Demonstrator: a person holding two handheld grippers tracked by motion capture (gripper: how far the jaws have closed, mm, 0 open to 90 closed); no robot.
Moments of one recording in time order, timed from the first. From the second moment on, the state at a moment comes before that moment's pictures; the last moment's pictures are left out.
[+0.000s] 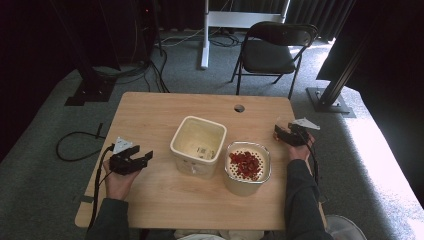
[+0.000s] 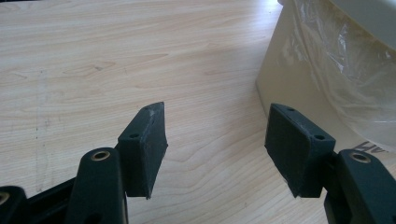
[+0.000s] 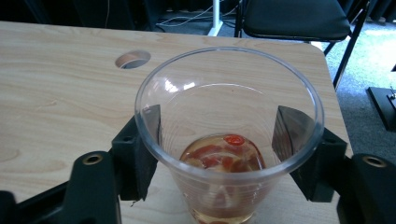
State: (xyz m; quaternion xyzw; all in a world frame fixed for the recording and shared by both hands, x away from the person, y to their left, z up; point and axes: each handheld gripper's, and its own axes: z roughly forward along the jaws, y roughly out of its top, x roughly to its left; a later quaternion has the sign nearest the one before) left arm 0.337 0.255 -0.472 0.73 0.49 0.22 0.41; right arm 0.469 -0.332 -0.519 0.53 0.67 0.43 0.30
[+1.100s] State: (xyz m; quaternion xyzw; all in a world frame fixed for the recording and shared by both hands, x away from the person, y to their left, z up) left arm 0.342 0.251 -0.508 0.75 0.50 0.20 0.39; right arm 0.336 -0.306 -0.485 0.47 0.70 0.44 0.31
